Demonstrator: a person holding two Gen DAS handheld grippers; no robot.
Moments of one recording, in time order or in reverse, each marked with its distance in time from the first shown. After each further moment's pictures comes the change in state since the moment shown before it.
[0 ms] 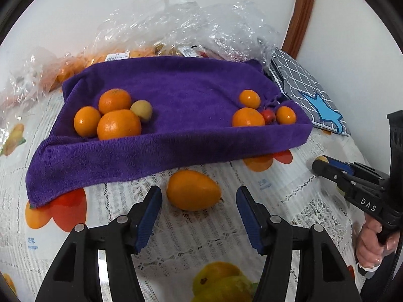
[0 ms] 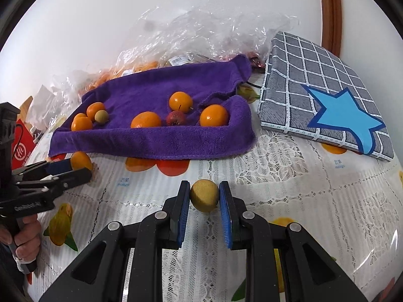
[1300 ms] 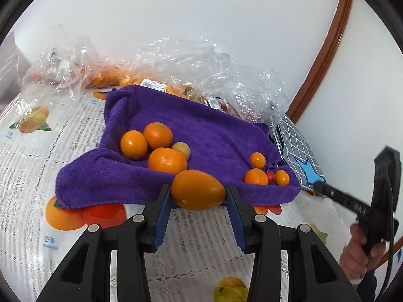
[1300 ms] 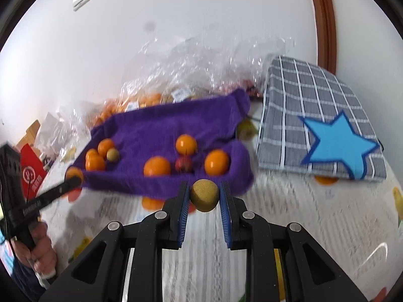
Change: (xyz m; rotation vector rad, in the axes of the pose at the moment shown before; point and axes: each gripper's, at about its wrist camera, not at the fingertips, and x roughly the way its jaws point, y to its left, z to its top) left arm -0.043 0.061 -0.003 -0.262 -0.254 -0.118; right arm -0.028 -0.001 0.043 0.052 -0.101 0.034
